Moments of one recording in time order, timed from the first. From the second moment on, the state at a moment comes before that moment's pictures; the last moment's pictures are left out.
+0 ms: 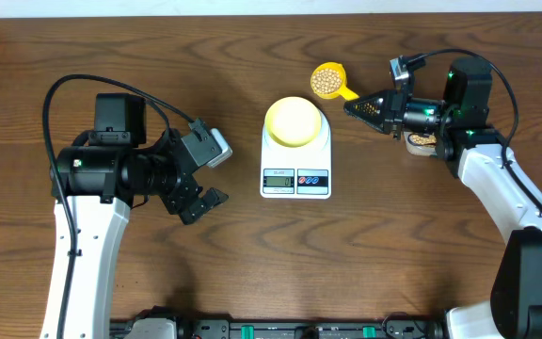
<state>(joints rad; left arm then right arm) -0.02 1.27 1.29 -1.26 0.50 0.91 0.05 1.65 1.02 0.13 -1.22 0.94</state>
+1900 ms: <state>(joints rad) -0.02 1.27 1.29 -1.26 0.50 0.91 0.19 1.65 1.02 -0.07 -0.89 0.64</state>
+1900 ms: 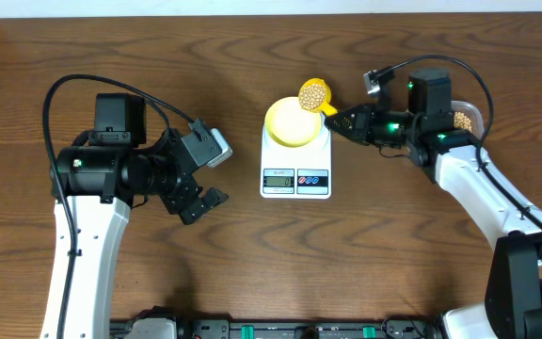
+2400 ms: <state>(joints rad) -0.02 1.27 1.29 -1.26 0.50 0.91 0.29 1.65 1.02 -0.11 -0.69 0.57</state>
